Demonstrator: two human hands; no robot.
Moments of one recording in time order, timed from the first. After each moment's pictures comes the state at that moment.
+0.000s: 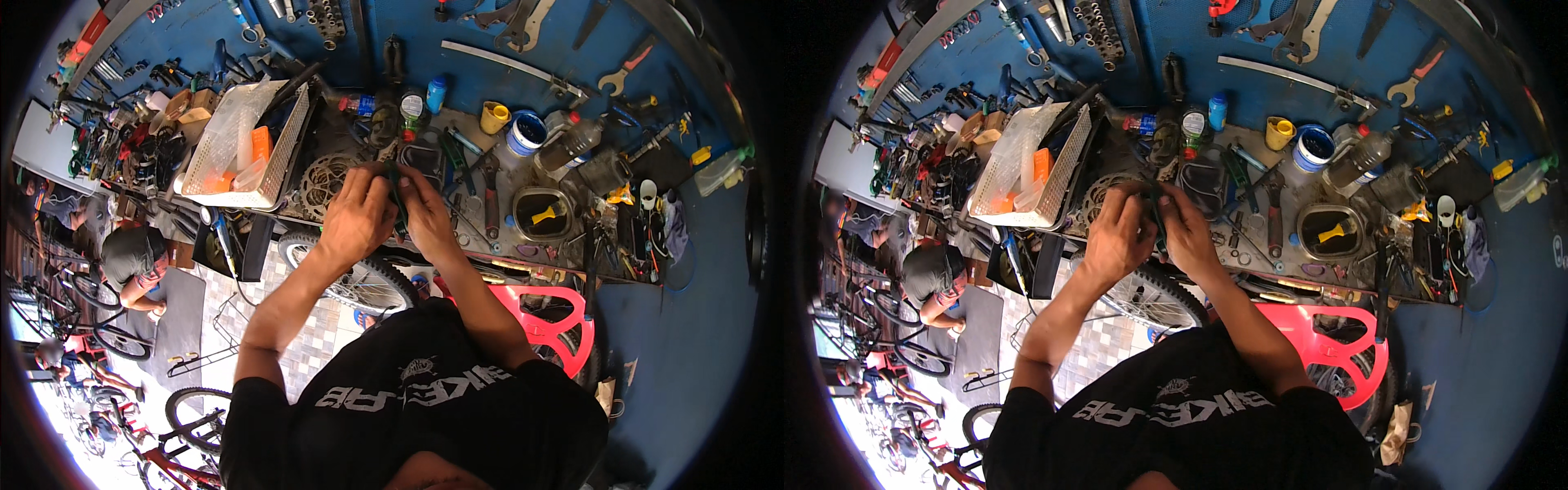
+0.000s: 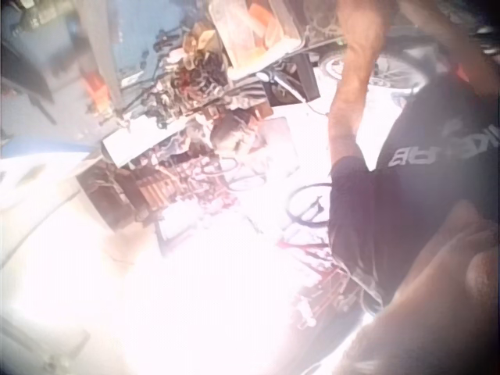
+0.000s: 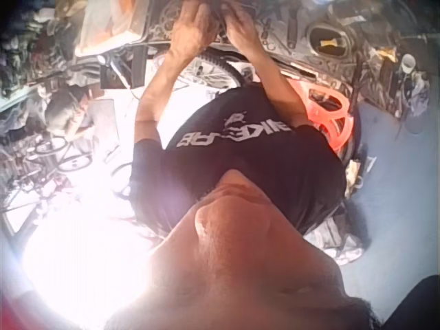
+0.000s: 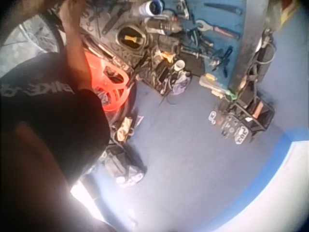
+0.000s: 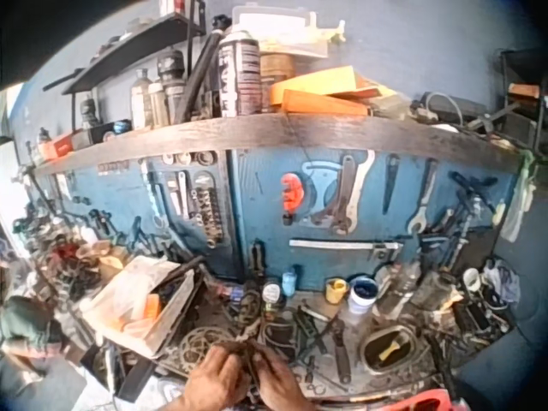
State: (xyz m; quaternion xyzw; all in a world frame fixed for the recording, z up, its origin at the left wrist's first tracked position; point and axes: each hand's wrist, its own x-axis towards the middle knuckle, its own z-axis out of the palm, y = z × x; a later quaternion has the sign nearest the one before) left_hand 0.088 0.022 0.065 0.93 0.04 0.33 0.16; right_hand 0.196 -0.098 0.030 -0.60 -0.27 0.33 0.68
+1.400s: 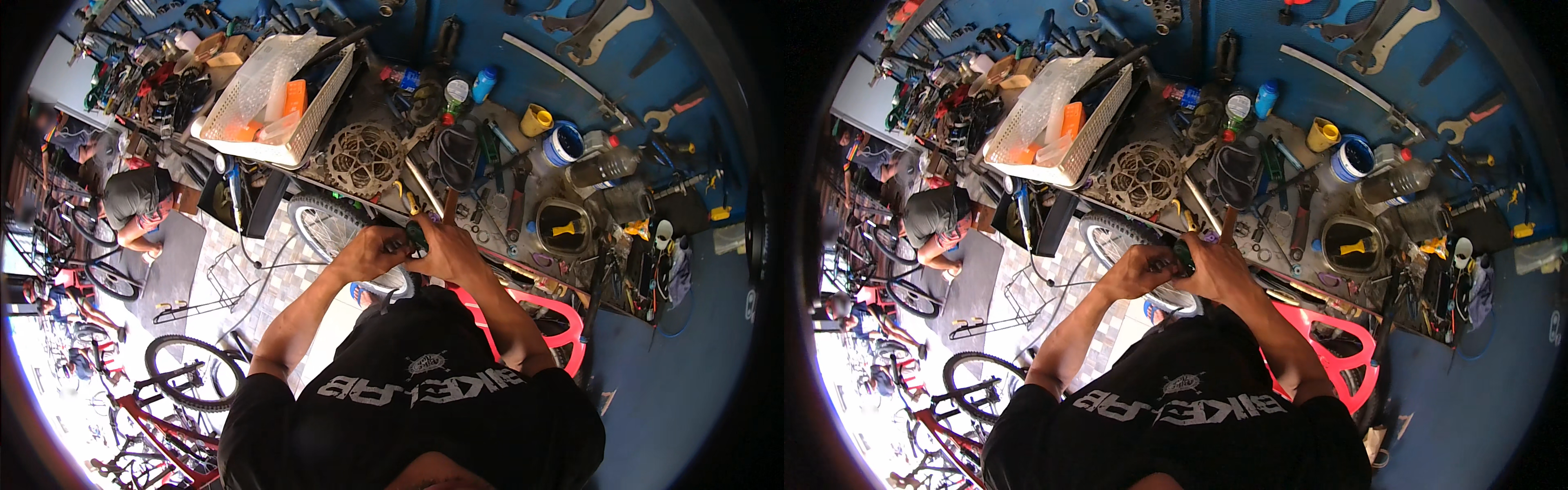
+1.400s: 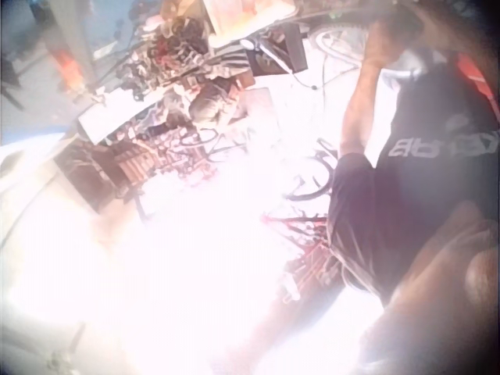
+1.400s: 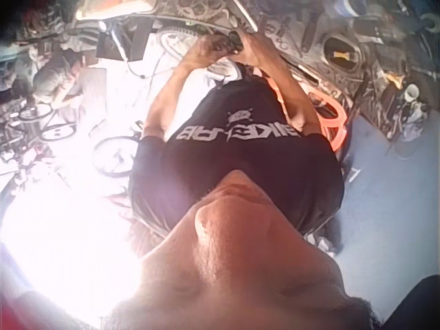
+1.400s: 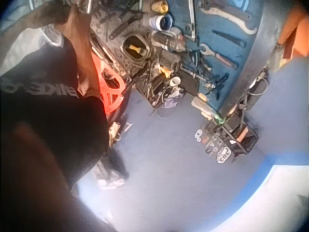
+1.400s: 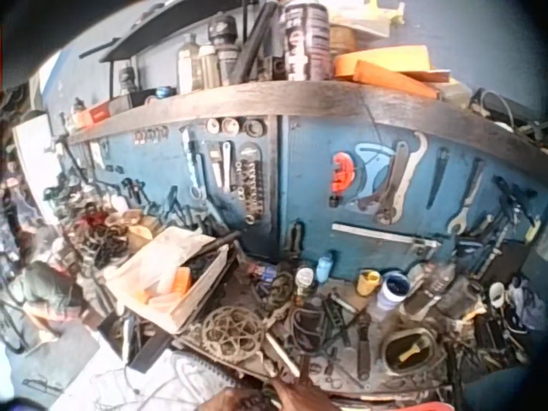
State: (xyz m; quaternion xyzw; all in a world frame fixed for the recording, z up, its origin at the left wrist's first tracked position) left_hand 0.014 0.003 -0.017 0.80 0.18 0.03 0.58; right_hand 0.180 -0.132 0.014 -0.75 -0.58 0.25 0.19
